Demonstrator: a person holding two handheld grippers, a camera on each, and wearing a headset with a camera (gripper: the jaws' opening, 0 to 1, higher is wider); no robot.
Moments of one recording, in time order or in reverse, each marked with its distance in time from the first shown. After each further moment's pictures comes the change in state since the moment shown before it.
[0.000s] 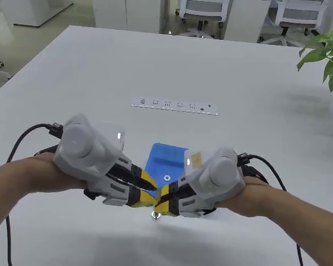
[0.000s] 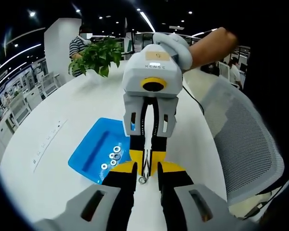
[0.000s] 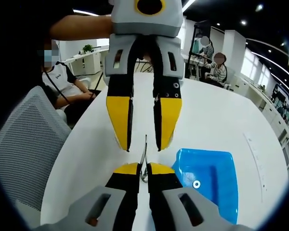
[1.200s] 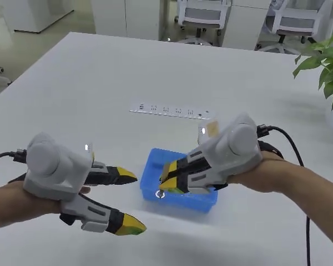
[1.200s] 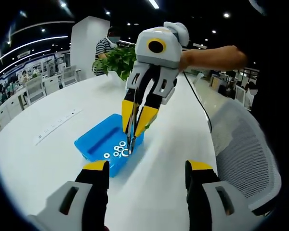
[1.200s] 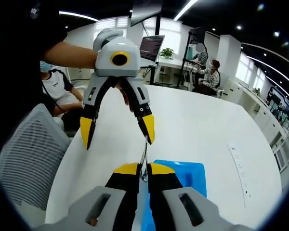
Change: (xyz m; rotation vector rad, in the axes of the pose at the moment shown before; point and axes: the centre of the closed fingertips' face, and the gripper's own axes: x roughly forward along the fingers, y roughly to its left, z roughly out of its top) left arm -0.022 -0.002 -0.014 -0.200 -0.120 0.131; right arm -0.050 -0.034 0.039 -0.004 -0.040 -0.050
